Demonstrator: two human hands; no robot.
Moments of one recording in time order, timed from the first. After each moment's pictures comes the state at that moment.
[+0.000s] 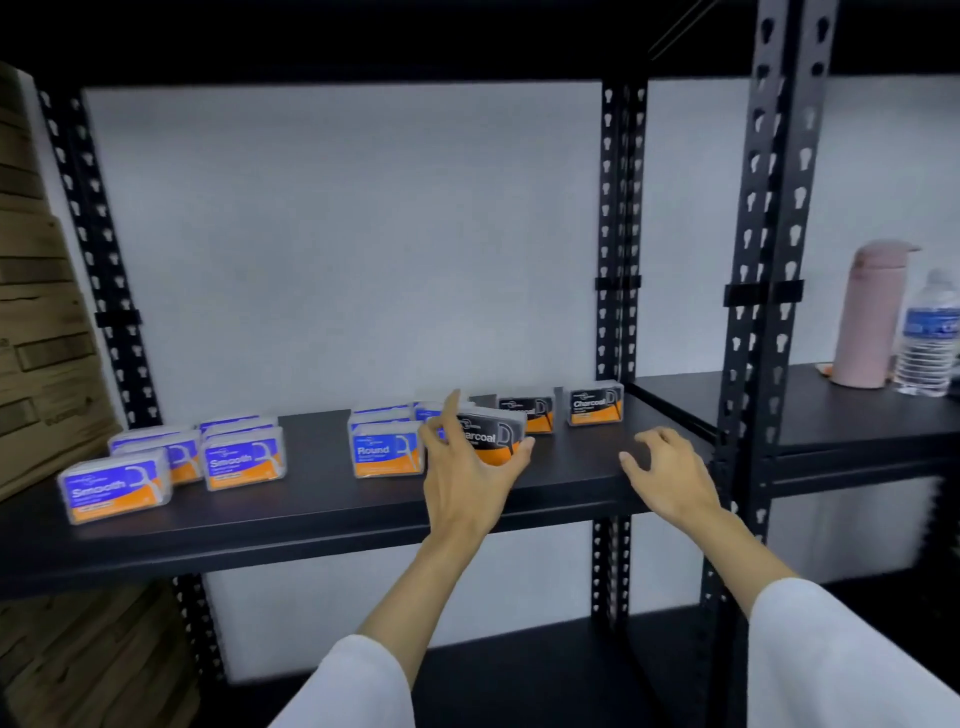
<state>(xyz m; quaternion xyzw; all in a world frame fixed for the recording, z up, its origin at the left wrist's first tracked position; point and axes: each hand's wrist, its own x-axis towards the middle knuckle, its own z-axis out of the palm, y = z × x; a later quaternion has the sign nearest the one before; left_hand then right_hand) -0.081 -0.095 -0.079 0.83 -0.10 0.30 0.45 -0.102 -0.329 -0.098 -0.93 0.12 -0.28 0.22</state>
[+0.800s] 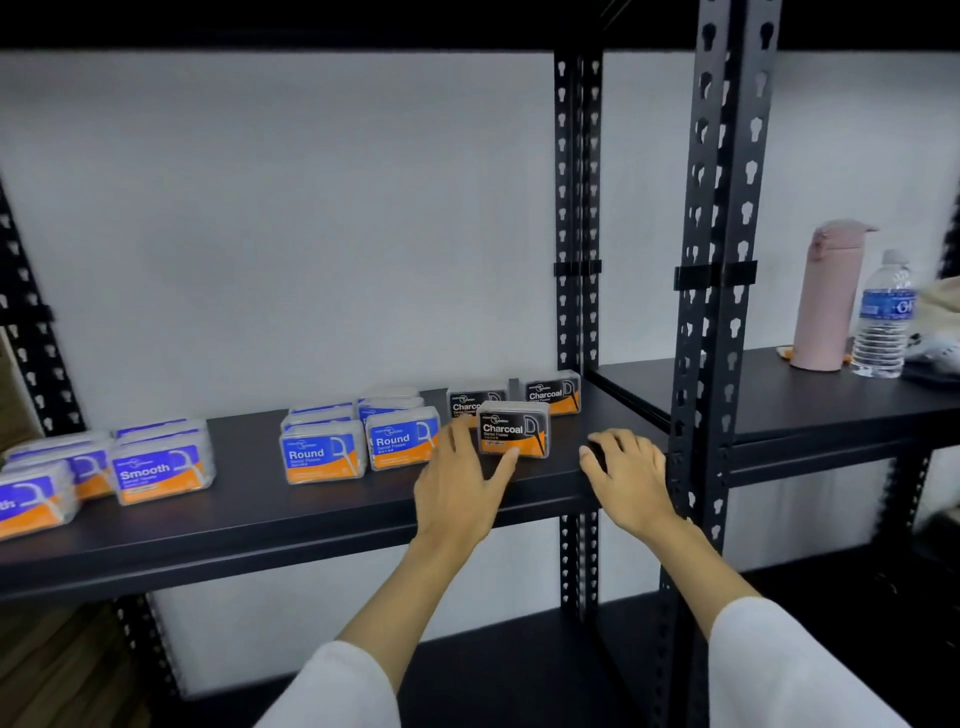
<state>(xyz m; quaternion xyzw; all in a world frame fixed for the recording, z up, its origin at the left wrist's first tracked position) -0.054 -0.145 -0.107 0.90 -0.16 0.28 0.30 -0.086 -0.346 -0.126 -0.93 0.10 -0.29 0.20</state>
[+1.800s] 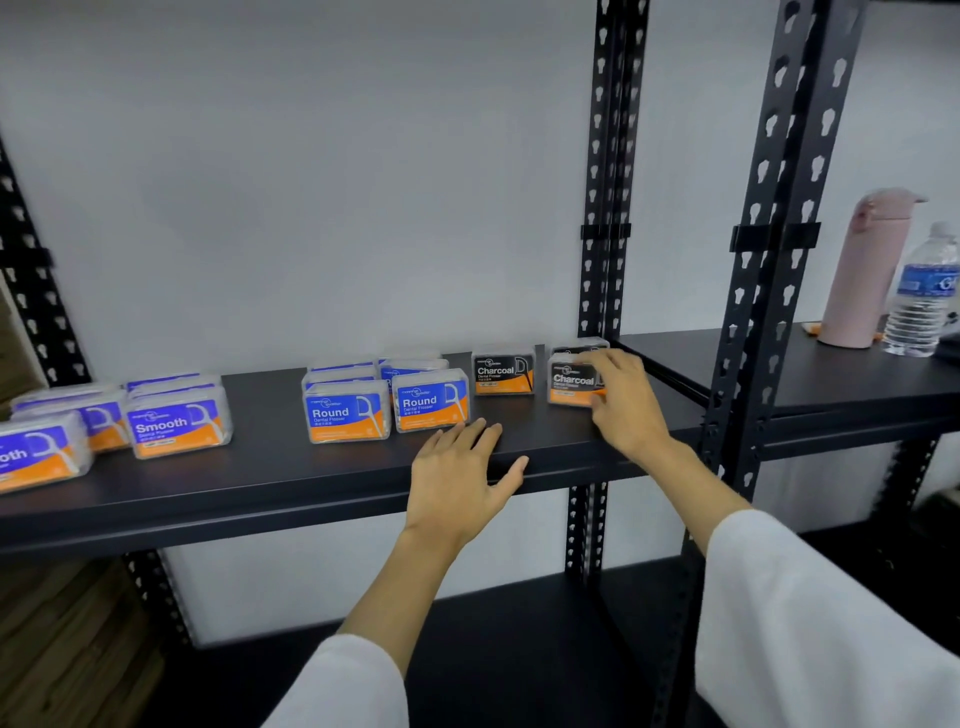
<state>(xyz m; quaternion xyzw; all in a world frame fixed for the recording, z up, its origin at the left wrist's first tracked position) -0.048 -0.101 -0.134 0.92 -0.23 0.31 0.07 -0.043 -0.326 -0.091 -0.91 0.00 -0.37 0.20</state>
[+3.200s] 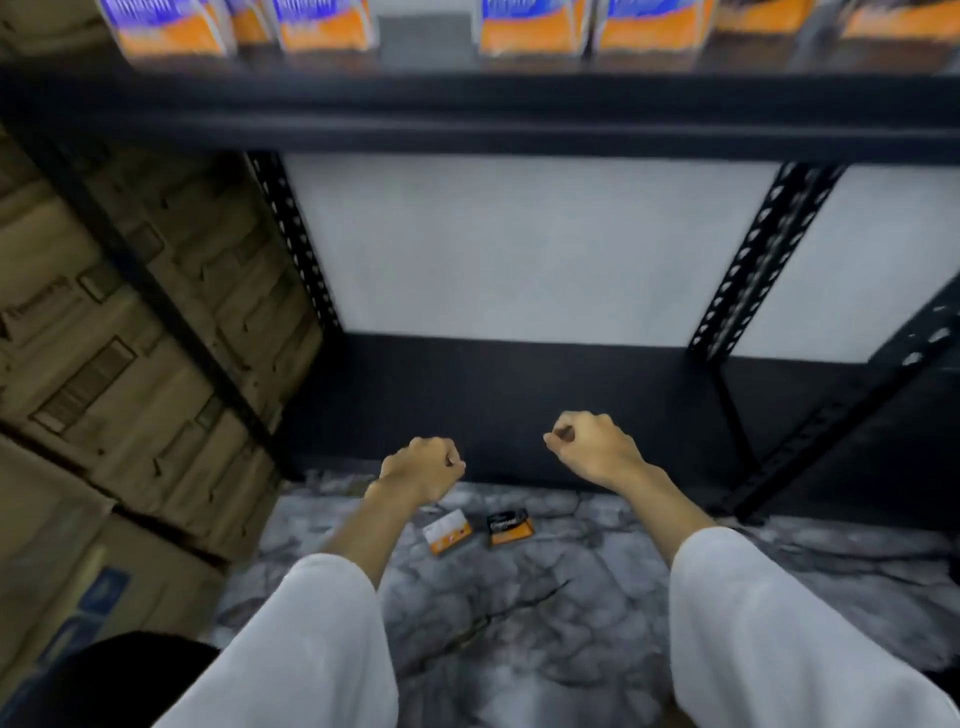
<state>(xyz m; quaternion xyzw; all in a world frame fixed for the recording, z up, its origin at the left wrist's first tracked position) -0.164 0.103 -0.406 0.96 0.03 -0.22 0.18 -0.143 -0.126 -0.398 -0.95 -0.01 0.17 0.26</state>
